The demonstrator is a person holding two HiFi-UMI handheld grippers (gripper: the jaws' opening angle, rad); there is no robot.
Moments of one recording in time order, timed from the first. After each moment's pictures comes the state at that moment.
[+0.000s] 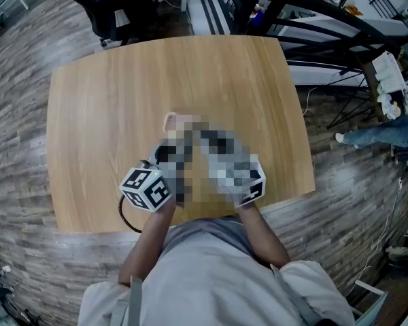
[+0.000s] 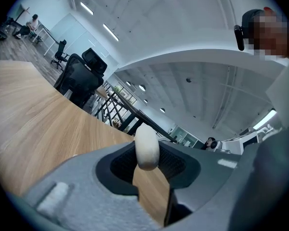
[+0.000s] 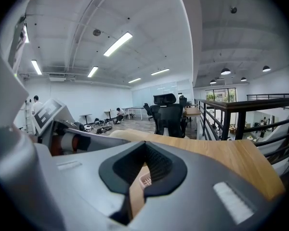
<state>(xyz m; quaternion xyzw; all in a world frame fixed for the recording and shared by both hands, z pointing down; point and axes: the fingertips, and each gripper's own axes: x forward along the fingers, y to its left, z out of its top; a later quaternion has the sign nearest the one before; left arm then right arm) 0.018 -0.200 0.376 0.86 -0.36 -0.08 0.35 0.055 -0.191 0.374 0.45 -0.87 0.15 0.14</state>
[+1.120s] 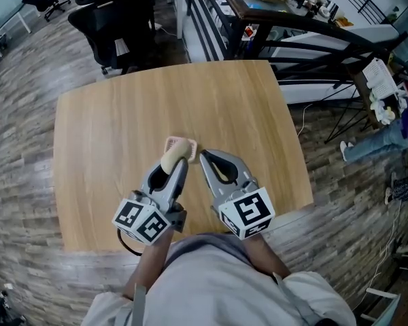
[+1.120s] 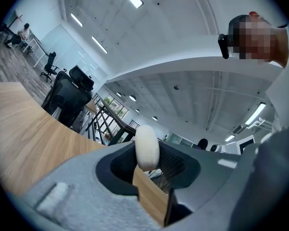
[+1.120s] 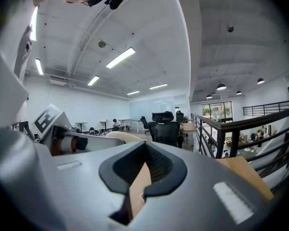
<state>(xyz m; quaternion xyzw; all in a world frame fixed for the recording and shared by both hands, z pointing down) 0.004 -0.177 0.286 0.89 -0.35 -0.12 0.27 0.060 -0.165 0.283 0.49 -0.87 0.08 0.08</state>
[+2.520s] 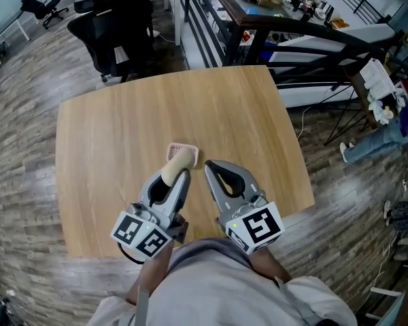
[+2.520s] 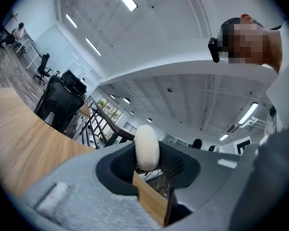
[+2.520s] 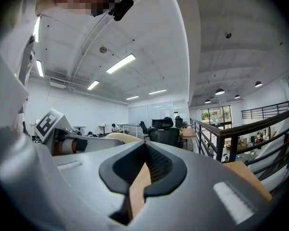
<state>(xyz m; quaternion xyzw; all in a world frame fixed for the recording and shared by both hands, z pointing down) -0.003 -0.161 0.248 0.90 -0.33 -0.13 0.25 0.054 -0.147 0.244 0.50 -0.86 0.06 0.05</state>
